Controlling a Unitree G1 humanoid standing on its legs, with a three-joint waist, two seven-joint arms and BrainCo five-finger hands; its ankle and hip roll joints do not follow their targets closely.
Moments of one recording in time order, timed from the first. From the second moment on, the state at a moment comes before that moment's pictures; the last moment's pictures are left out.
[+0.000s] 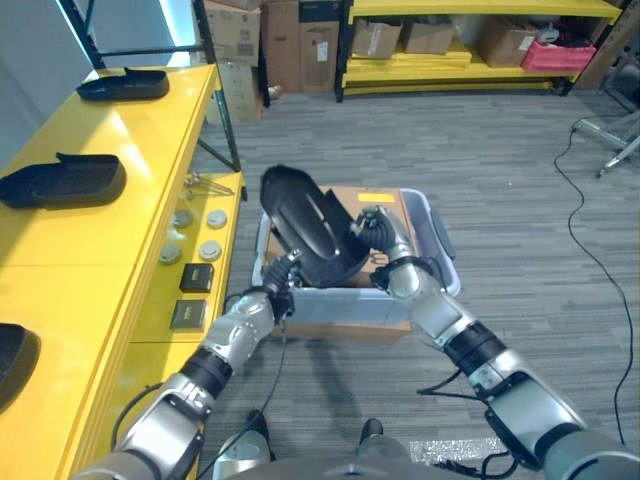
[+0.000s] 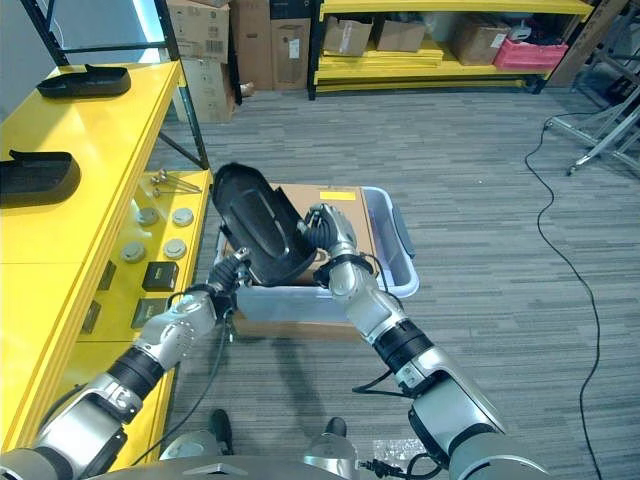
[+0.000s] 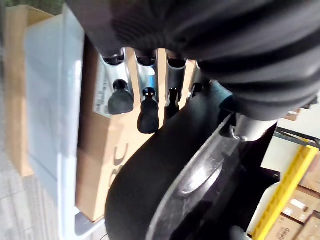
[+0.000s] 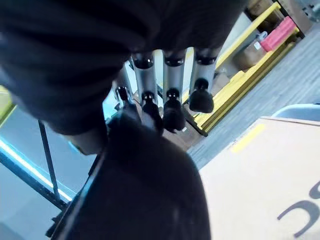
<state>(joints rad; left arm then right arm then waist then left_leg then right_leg) -0.44 0.22 -0.46 0.36 -0.79 0.21 0.24 -0.58 -0.43 0.55 0.29 -0.07 0.18 -0.38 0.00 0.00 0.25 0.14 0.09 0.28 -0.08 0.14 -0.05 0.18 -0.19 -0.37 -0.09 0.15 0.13</state>
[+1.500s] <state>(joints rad) -0.50 0.27 -0.39 0.18 -0.54 0.05 0.45 -0.59 -0.19 0.38 0.18 0.61 0.10 -0.58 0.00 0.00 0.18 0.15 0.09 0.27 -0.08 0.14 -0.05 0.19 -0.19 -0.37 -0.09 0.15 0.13</state>
